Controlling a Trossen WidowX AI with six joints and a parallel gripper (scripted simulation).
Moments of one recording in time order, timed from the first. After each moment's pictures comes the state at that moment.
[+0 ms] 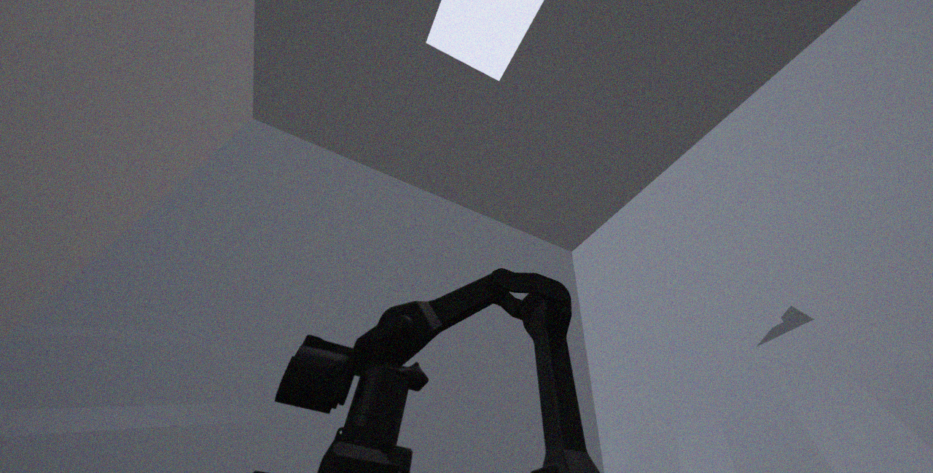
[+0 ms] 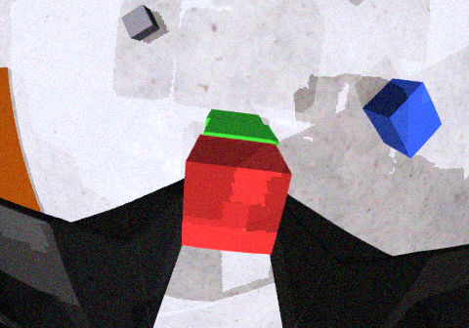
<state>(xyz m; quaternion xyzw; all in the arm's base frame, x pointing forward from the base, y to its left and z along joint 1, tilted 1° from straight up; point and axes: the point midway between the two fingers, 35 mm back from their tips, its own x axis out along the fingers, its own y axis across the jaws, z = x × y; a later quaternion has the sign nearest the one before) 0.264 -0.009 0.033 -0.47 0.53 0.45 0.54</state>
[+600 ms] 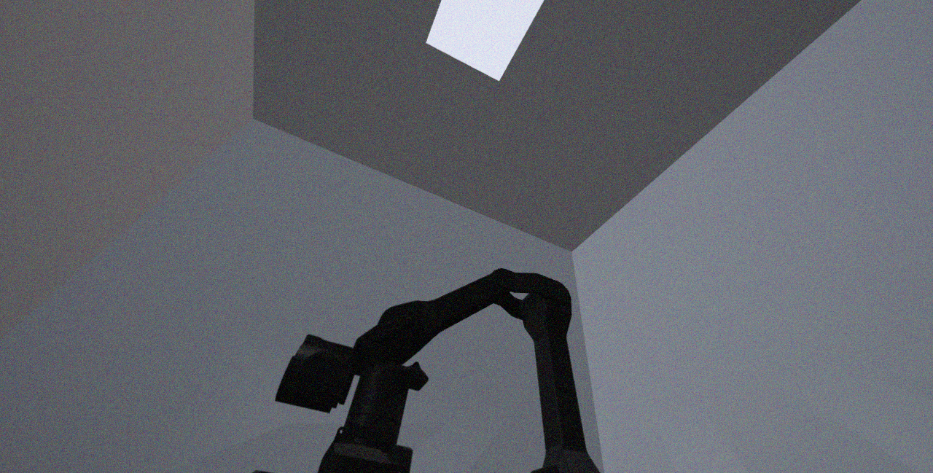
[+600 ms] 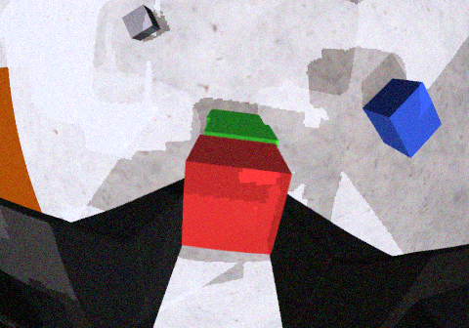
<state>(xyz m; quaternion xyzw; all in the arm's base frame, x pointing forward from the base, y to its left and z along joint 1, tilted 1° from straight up) 0.263 -0.009 0.033 -0.47 0.53 0.45 0.54</state>
